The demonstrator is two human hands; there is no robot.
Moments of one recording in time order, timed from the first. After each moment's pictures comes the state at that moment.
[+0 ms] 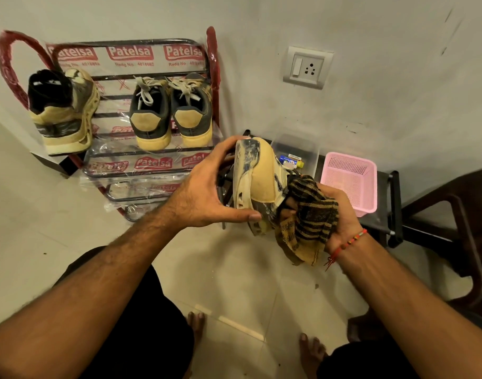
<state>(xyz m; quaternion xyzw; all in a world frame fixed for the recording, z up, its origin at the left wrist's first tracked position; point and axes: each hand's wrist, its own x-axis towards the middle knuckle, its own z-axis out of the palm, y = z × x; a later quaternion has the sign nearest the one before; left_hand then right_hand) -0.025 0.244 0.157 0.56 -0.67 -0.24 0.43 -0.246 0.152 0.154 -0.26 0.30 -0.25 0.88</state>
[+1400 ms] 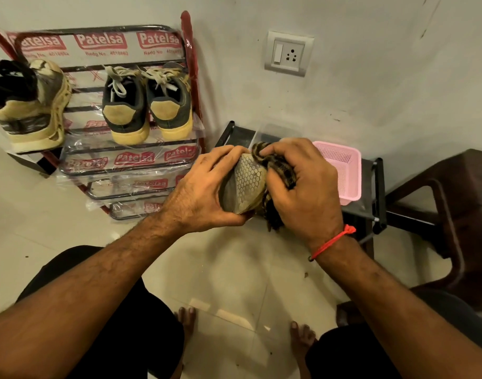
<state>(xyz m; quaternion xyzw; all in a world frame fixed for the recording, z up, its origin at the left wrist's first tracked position) -0.047 0.230 0.129 0.63 -0.72 -0.06 0.29 -0.241 0.176 0.184 -0.82 0.31 -0.43 0.19</state>
